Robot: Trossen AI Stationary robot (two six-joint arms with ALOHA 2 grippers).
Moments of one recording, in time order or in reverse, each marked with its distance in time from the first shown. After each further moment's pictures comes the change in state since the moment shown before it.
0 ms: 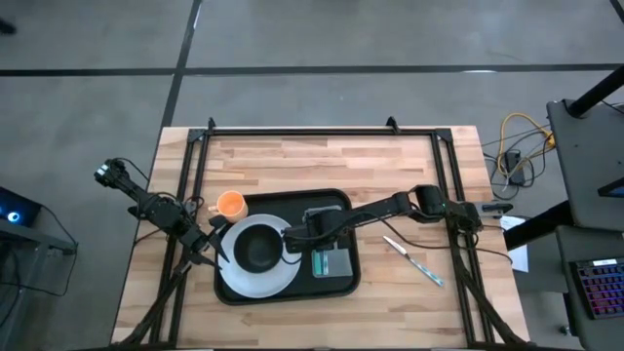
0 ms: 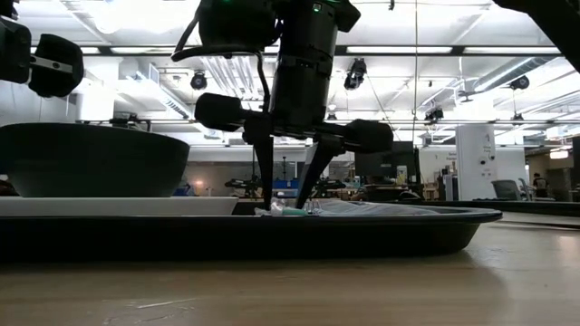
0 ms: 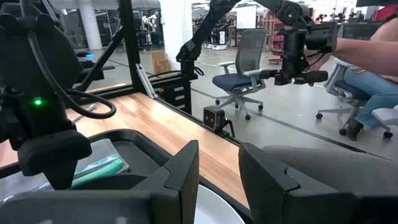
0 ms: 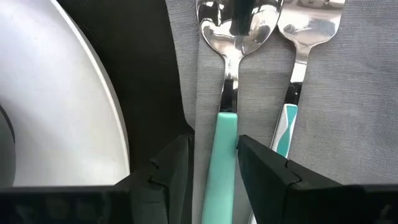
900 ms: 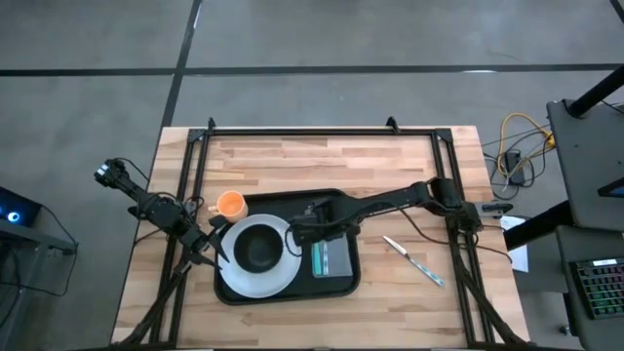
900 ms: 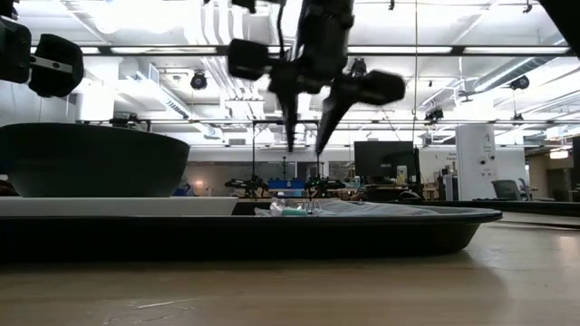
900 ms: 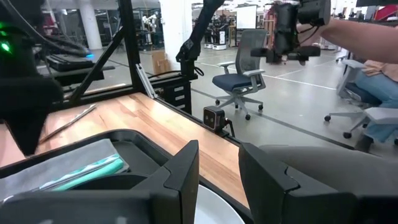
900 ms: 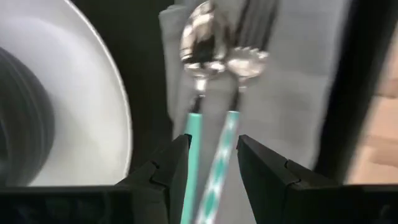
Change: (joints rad) left arm 0.000 0.000 0.000 0.000 0.000 0.000; right arm -0.015 -0.146 0.001 -0.151 0.050 -0.114
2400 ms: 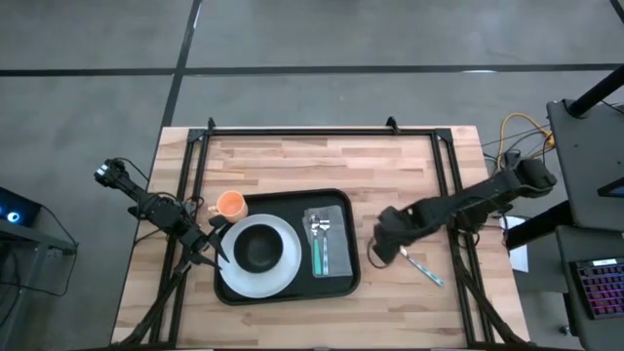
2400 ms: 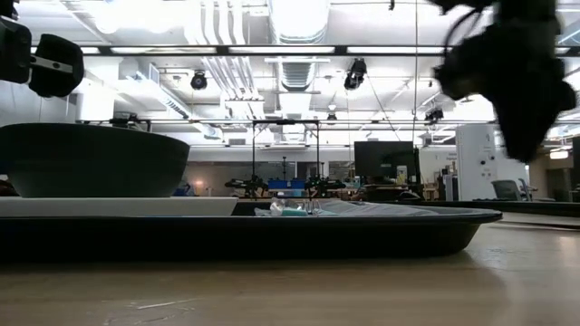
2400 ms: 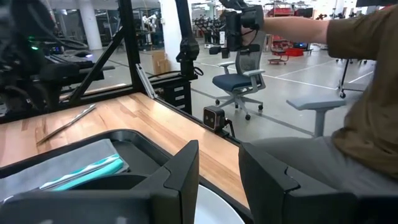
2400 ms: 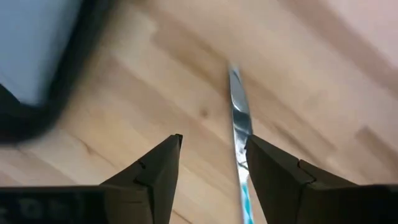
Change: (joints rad) left arm 0.000 0.000 0.000 0.000 0.000 0.000; right arm 0.154 -0.755 -0.984 0.190 -0.125 -0.298
